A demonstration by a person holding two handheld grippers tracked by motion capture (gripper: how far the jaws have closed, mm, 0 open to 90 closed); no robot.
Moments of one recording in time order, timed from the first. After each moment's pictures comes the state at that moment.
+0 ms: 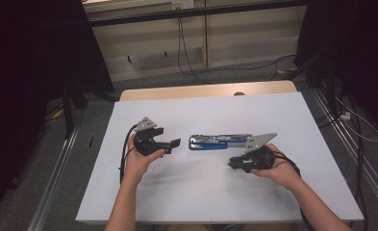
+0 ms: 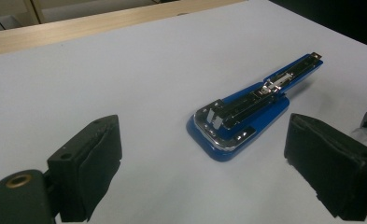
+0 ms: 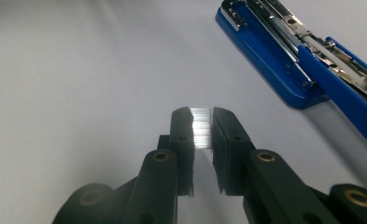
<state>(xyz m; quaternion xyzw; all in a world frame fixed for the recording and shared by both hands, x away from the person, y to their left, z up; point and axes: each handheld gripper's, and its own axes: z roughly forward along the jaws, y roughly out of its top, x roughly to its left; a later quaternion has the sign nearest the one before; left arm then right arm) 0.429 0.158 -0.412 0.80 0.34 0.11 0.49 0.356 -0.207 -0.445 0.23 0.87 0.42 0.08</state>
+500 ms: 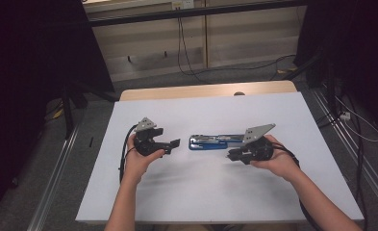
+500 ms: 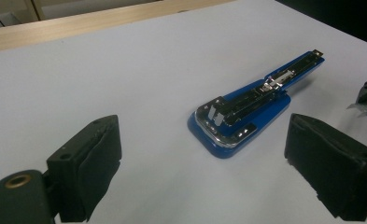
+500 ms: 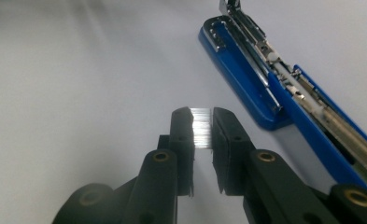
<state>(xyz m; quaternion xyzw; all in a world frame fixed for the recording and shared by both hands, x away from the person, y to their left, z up) 0.429 0.158 -0.413 0.80 0.34 0.11 0.48 0.375 -0.205 -0.427 0.23 0.87 0.42 0.08</state>
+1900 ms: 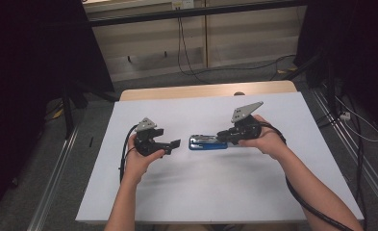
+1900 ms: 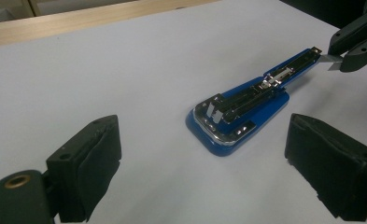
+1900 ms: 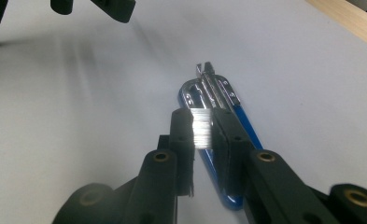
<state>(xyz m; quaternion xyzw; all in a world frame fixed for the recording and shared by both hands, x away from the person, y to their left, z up) 0.430 0.158 -0.415 0.80 0.34 0.10 0.48 0.424 -0.183 -0.397 0.21 0.87 0.45 0.07</state>
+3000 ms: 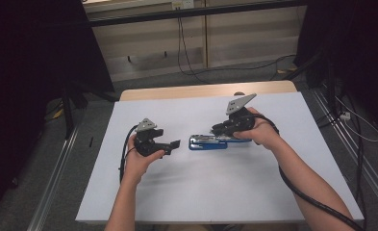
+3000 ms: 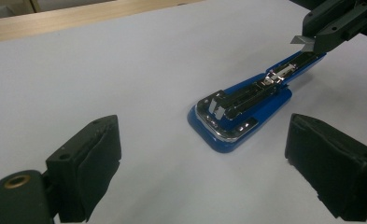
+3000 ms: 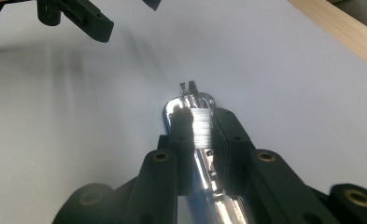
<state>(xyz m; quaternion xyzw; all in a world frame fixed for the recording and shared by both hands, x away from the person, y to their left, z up) 0.430 0.159 -0.416 0.80 0.34 0.11 0.48 0.455 -0.174 -0.396 0.19 0.87 0.45 0.07</state>
